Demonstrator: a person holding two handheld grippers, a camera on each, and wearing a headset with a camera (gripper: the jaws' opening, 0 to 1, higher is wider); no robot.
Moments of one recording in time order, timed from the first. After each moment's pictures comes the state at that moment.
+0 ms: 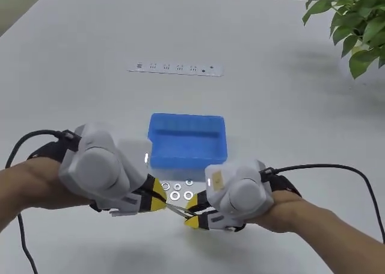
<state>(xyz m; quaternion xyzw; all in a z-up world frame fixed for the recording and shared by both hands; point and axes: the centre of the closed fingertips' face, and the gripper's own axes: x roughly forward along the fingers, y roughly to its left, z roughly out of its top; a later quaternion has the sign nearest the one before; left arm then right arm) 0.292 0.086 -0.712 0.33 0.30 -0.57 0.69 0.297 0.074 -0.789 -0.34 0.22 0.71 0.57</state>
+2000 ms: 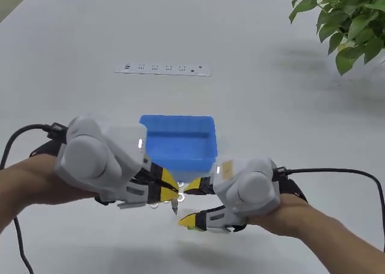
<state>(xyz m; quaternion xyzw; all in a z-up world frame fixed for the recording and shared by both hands) 0.310 0.055 -0.691 0.29 0.24 -0.59 0.71 0.318 0.064 -0.763 -0.27 0.23 0.66 0.66</state>
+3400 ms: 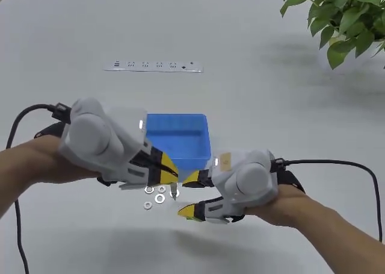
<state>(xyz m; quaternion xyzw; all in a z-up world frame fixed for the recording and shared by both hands) 0.343 0.052 -0.693 0.29 0.23 -0.60 0.71 0.334 0.060 -0.767 -0.28 0.23 0.66 0.66</state>
